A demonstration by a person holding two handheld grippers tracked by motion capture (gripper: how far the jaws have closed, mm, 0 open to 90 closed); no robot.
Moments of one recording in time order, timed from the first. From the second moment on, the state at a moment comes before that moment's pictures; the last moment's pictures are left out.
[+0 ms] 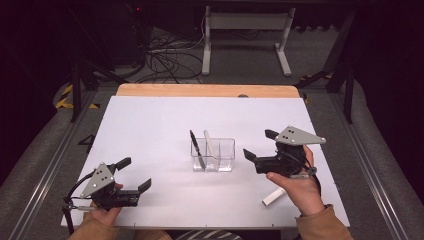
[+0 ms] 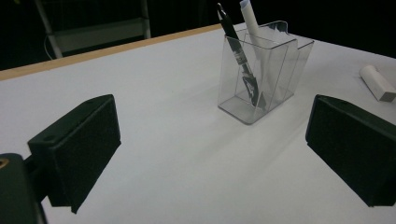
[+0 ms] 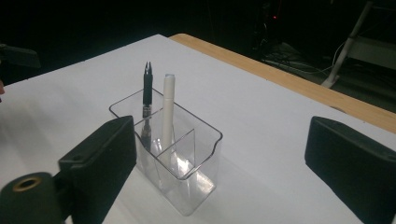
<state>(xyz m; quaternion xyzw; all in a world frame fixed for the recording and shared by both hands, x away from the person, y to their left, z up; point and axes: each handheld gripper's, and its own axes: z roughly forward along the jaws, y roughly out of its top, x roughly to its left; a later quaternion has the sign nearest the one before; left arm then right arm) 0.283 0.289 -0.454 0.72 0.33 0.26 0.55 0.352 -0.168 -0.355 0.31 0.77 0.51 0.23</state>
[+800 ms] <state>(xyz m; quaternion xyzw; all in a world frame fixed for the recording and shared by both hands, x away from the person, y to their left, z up) 0.284 0.289 -0.454 0.72 0.33 0.25 0.55 0.346 -0.201 -0.355 0.30 0.81 0.46 0.19</state>
